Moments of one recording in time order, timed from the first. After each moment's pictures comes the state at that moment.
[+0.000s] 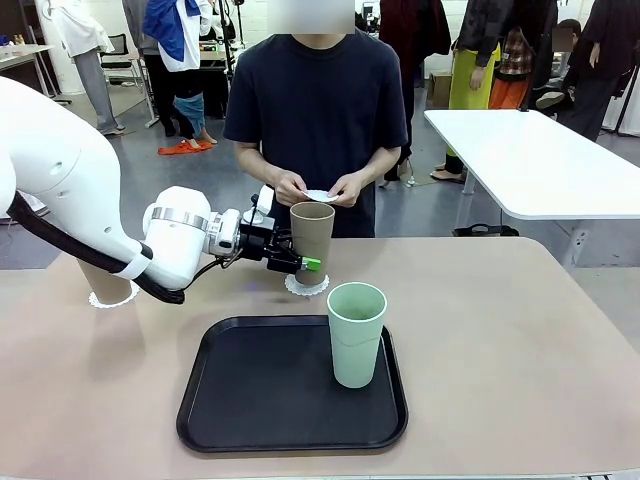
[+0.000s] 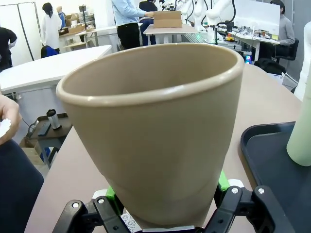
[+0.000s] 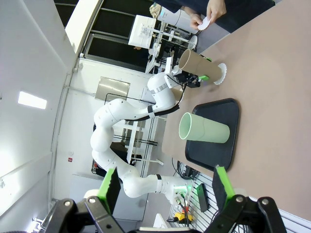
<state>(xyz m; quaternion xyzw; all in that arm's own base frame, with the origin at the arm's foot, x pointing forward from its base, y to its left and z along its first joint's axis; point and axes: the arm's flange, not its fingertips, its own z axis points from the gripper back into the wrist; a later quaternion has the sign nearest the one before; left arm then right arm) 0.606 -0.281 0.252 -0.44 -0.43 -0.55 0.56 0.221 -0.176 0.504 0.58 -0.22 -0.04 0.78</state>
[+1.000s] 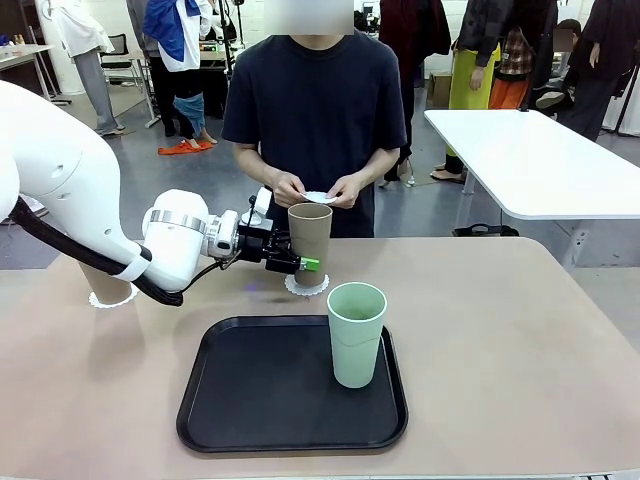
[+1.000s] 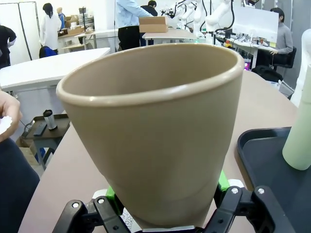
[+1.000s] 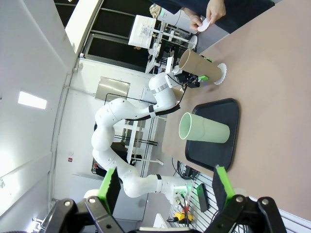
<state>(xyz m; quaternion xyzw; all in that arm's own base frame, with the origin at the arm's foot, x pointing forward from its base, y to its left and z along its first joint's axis) 0.608 -0.277 0.249 -0.46 -0.42 -0.54 0.56 0.221 -0.176 0.504 0.58 -0.22 -0.04 0.78</state>
